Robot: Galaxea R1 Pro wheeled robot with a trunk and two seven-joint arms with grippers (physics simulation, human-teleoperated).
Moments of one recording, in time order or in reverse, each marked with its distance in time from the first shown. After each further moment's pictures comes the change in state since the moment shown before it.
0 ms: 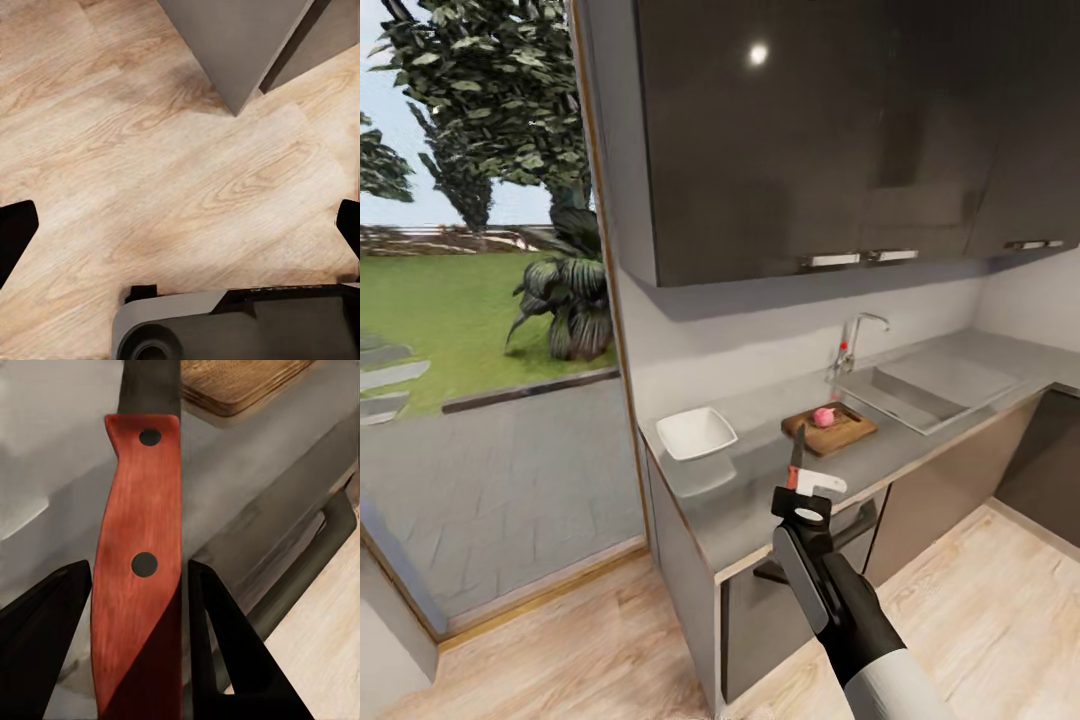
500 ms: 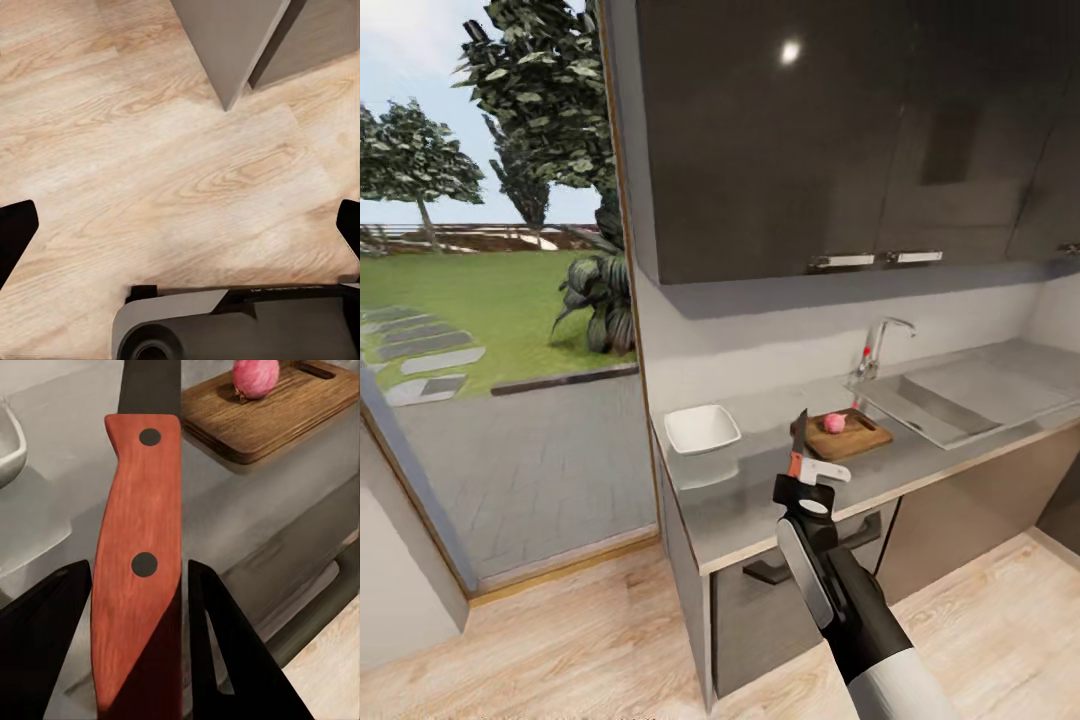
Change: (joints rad) left arm 0.000 0.000 0.002 0.000 0.000 0.000 0.000; right arm 0.000 -0.007 0.005 -0.081 0.002 0.013 0.001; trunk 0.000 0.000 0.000
